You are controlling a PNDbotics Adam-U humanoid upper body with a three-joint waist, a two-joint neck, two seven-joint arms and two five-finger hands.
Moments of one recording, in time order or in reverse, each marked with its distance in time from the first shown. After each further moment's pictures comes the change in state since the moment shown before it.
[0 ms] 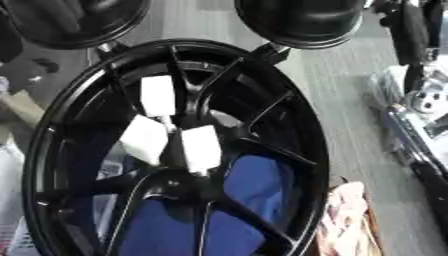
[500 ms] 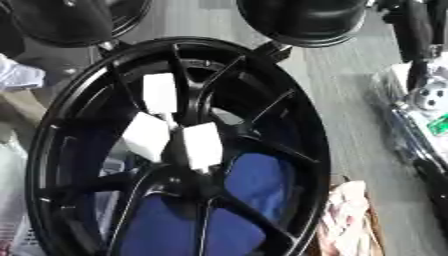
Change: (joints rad) left arm -0.061 -0.067 -0.078 0.130 0.037 0.150 0.000; right arm -0.002 0.000 0.005 0.000 0.007 0.002 0.001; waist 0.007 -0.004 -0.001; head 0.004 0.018
